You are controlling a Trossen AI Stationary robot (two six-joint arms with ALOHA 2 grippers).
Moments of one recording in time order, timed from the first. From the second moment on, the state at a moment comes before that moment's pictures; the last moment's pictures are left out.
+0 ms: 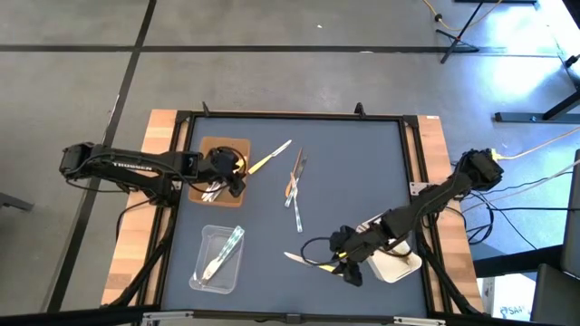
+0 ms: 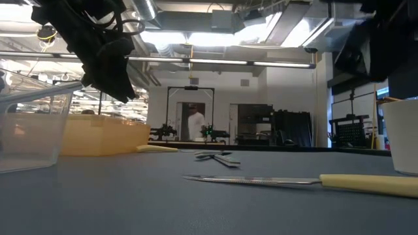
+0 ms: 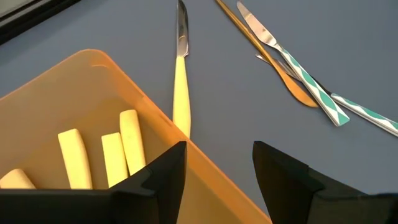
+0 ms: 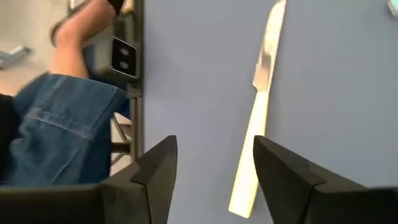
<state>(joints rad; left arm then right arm) 0.08 1.03 0.61 -0.45 -0.36 -0.57 0.57 1.54 0.92 -0.22 -0.06 0.78</state>
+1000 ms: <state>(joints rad) 0.02 1.03 0.61 -0.45 -0.39 -0.57 0.64 1.75 0.92 -0.06 0.24 0.67</state>
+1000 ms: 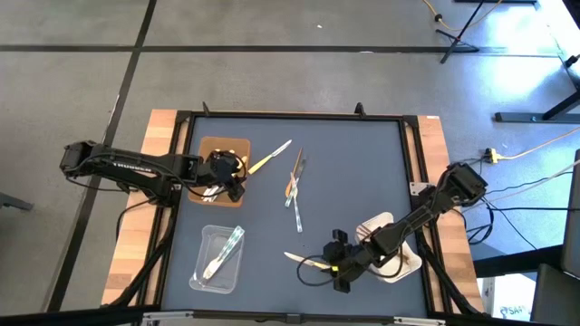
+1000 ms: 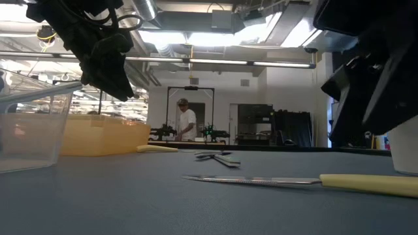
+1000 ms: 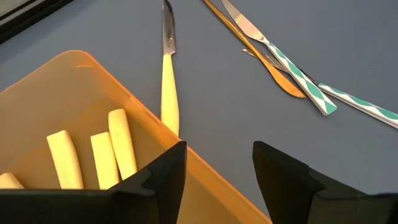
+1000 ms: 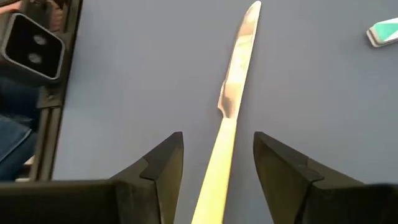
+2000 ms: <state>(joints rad) 0.02 1.03 0.61 -0.45 -0.39 -0.57 0.66 1.85 0.93 -0.05 0.30 0.68</state>
